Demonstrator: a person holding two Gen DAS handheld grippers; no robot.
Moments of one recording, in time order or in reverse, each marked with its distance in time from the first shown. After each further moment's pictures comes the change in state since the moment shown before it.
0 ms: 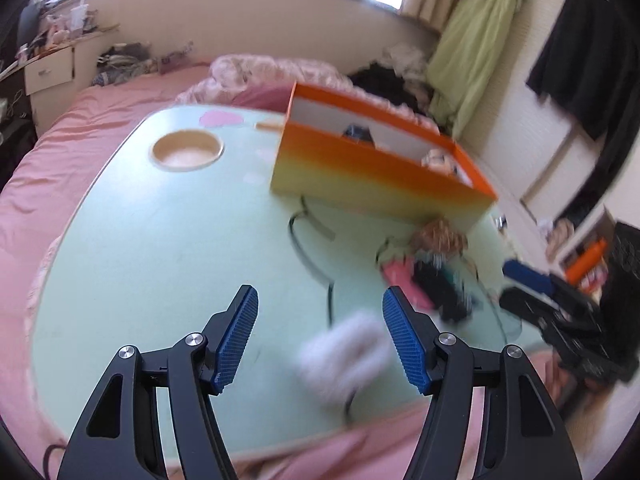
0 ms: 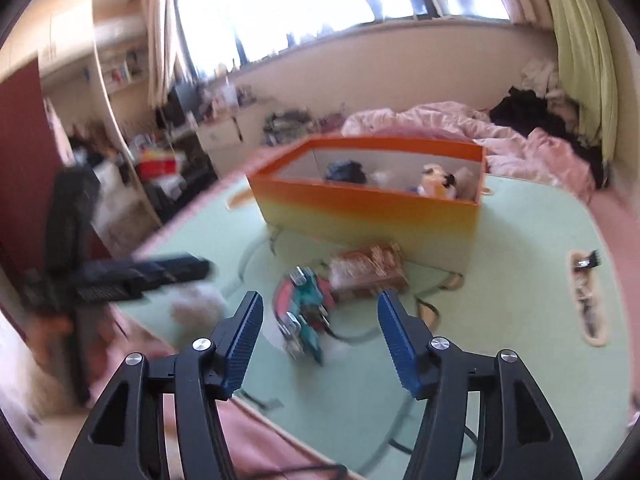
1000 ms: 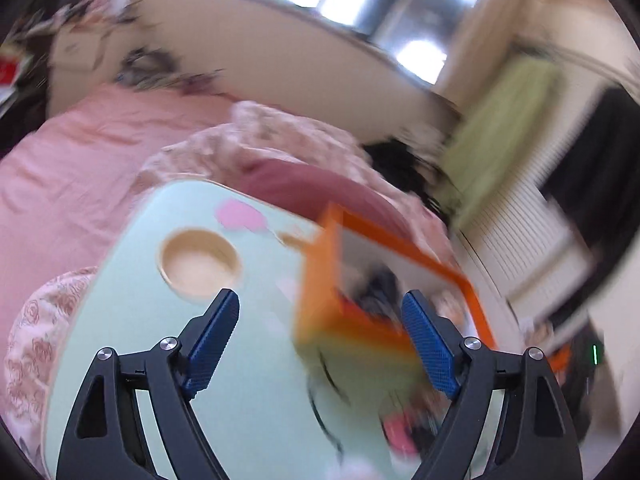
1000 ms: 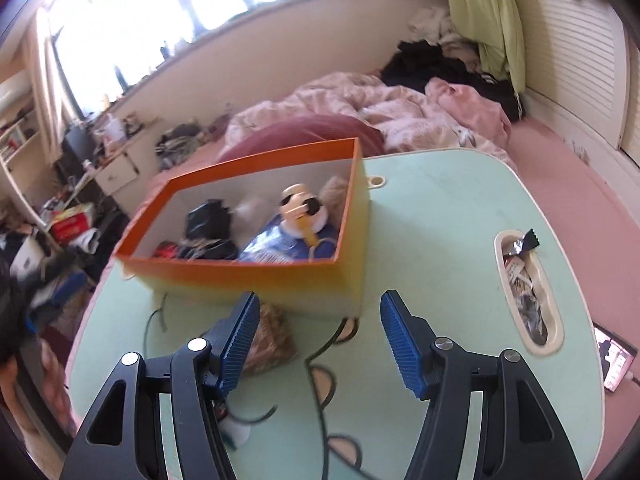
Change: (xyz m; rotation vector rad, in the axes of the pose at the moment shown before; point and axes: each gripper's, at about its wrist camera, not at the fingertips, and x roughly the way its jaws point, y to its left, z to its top) left arm 0.017 0.064 0.110 -0.274 -0.218 -0.050; right arm 0.034 -0.082 0.061 0.353 0.045 -0.258
